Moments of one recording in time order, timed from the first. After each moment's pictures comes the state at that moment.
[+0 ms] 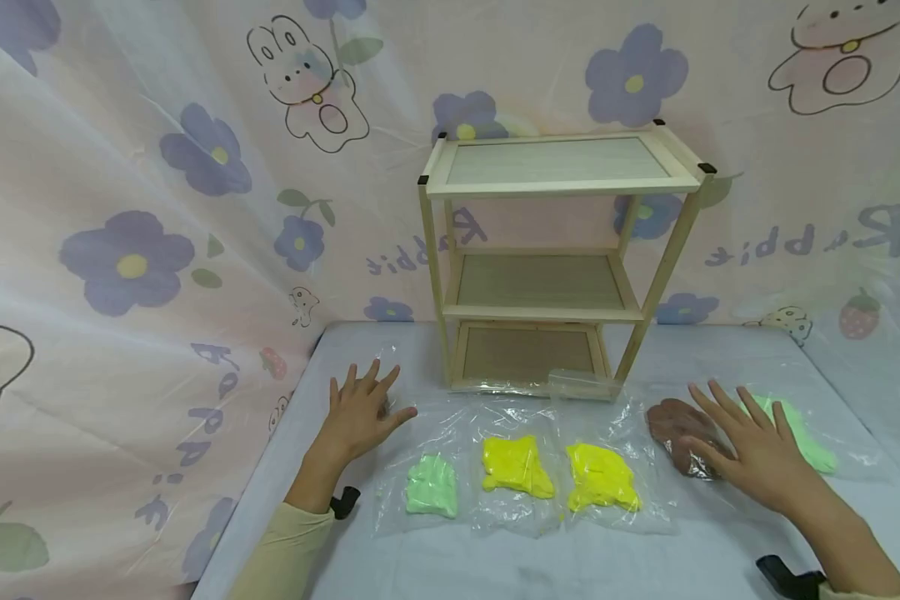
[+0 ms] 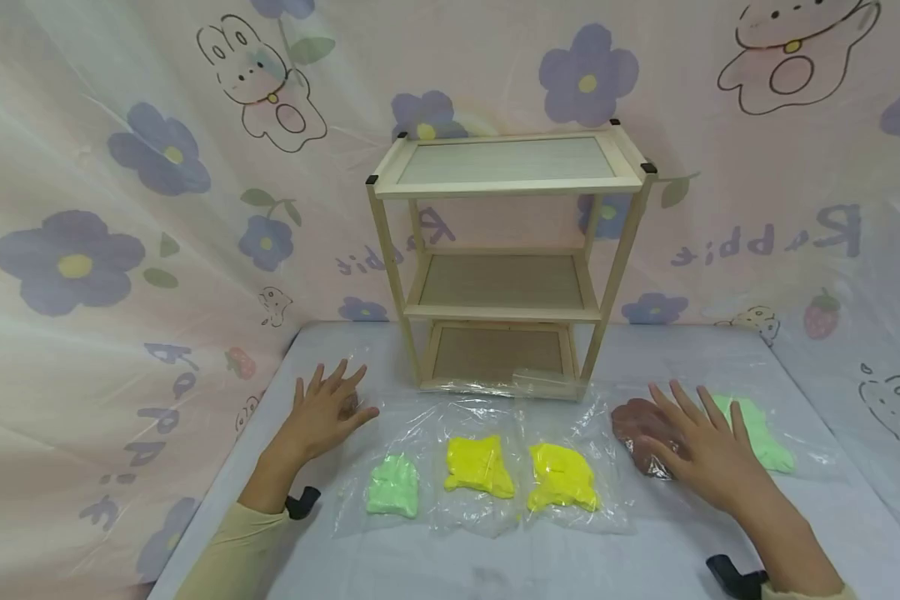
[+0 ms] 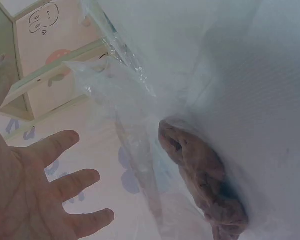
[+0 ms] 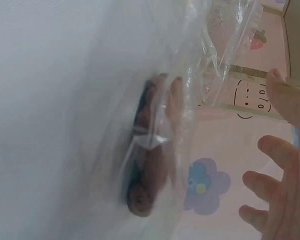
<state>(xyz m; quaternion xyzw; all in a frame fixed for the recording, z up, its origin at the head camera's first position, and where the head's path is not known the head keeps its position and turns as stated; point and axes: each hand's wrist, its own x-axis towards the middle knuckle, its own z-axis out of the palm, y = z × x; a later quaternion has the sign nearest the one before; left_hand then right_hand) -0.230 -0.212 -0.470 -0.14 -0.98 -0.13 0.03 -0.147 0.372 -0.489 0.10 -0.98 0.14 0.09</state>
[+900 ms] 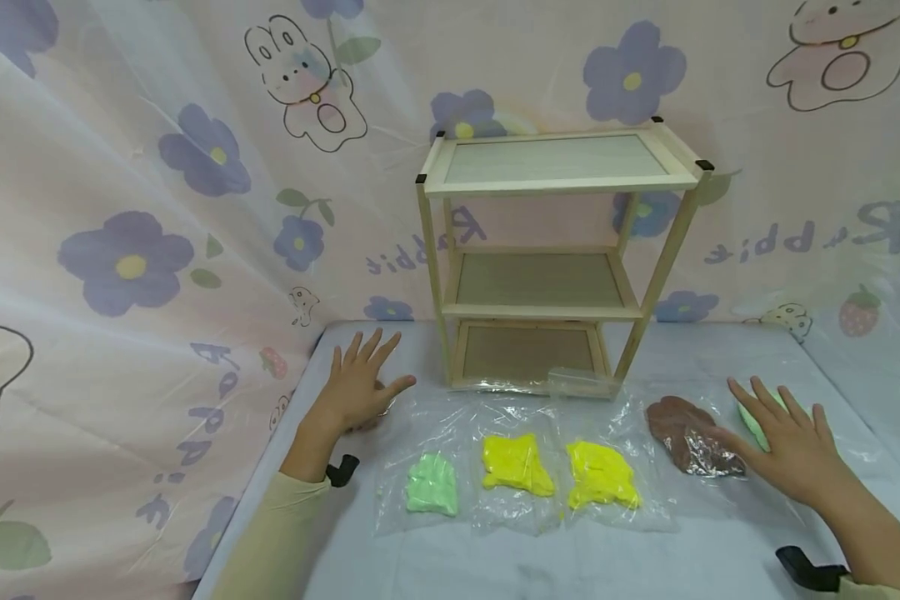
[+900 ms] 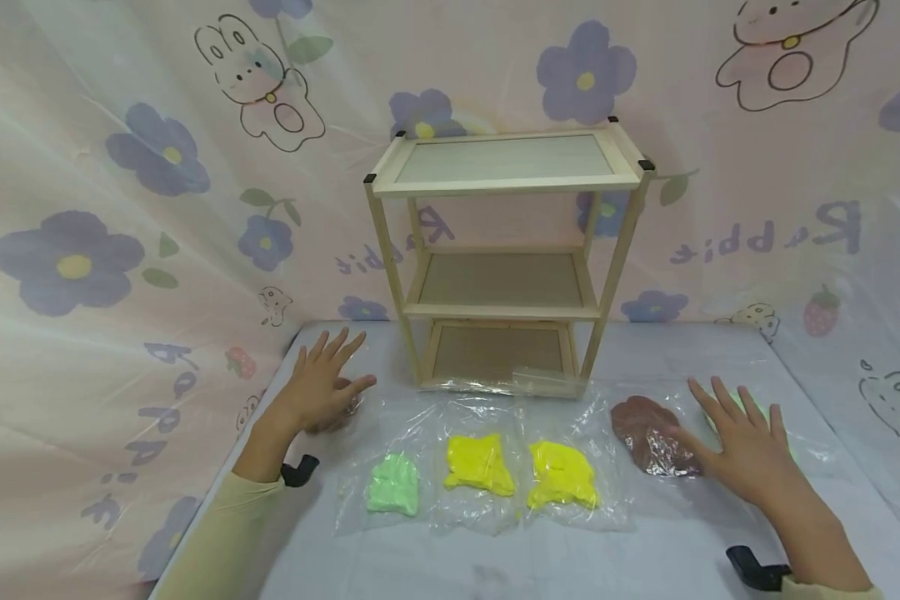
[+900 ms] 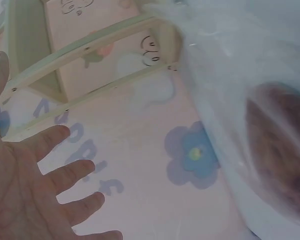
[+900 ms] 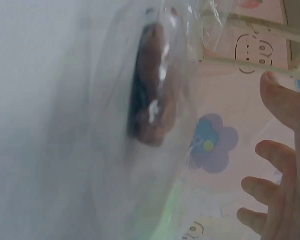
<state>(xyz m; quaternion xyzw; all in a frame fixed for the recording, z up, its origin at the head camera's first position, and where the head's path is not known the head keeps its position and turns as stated) -0.256 -0.209 -0.430 -0.17 -0.97 -0.16 0.03 -0.150 0.412 -0.491 0.05 -0.99 0.14 0.08</state>
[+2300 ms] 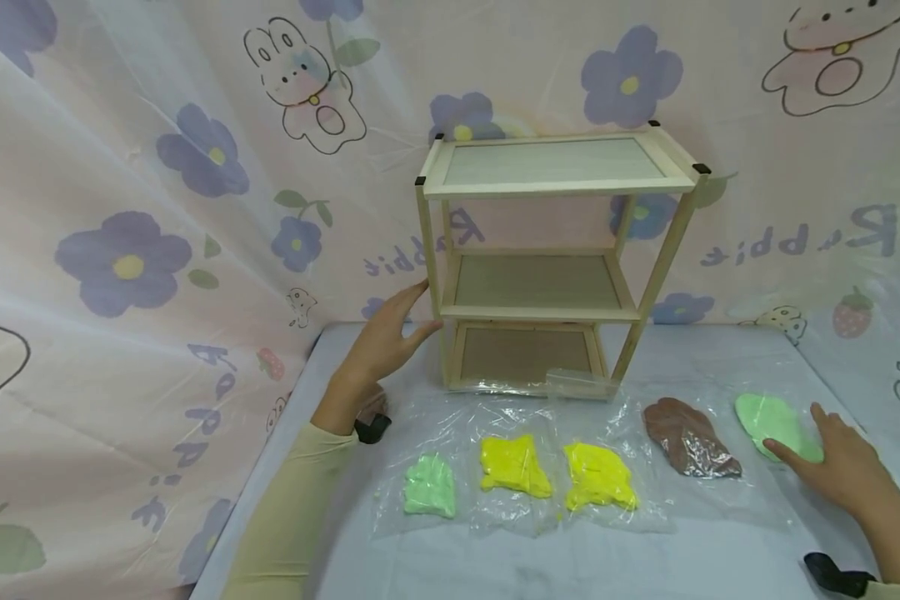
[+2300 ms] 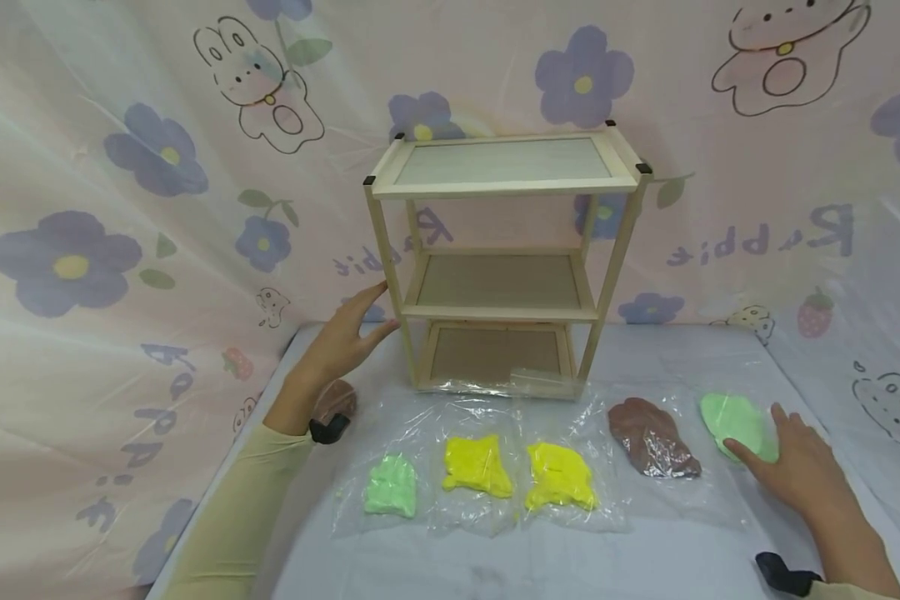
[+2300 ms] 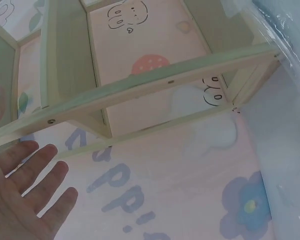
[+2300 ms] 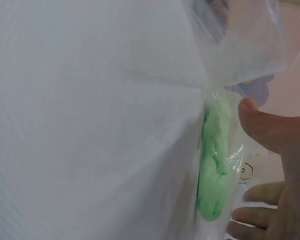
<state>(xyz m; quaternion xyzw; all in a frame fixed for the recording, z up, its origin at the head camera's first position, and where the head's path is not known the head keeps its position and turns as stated) -0.295 -0.159 -0.372 -0.27 -0.91 -0.29 0.11 -0.142 0.477 -0.516 -0.12 -0.98 0.15 0.04</state>
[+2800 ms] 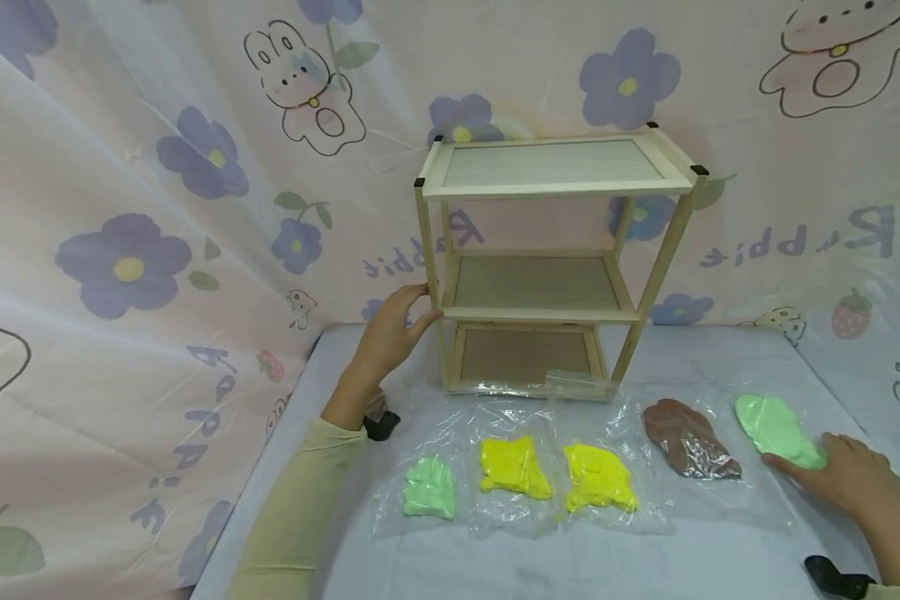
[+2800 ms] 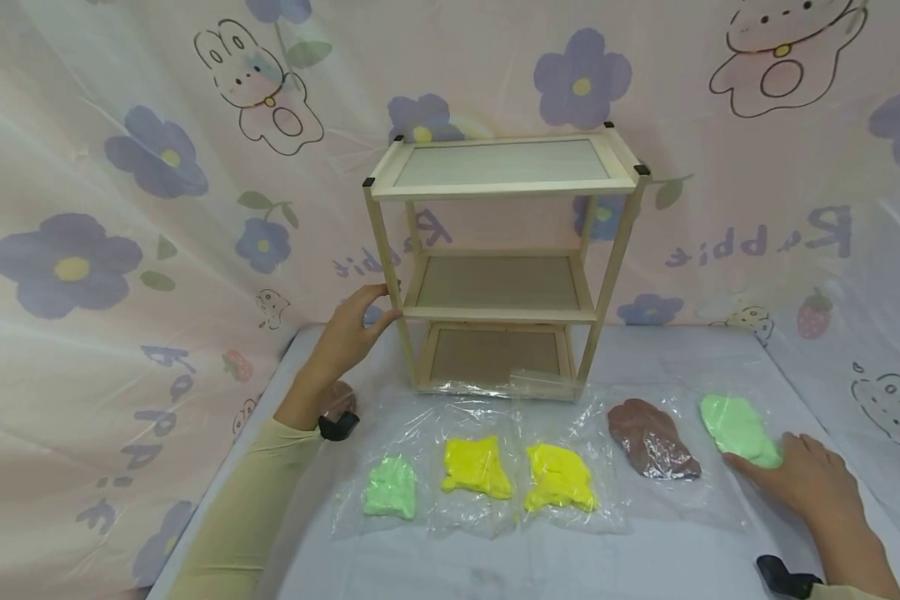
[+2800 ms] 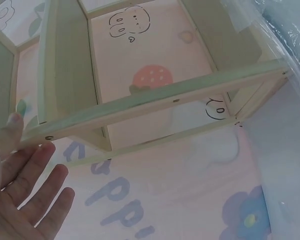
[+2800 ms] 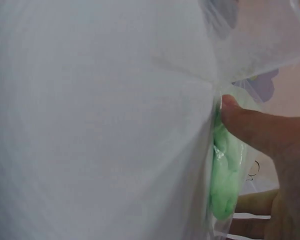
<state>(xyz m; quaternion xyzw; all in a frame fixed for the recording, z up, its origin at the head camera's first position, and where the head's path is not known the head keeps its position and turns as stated) -0.303 -0.144 -0.370 -0.25 -0.89 -0.34 0.15 -0.139 0.480 -0.521 -0.19 -0.98 0.10 -0.03</state>
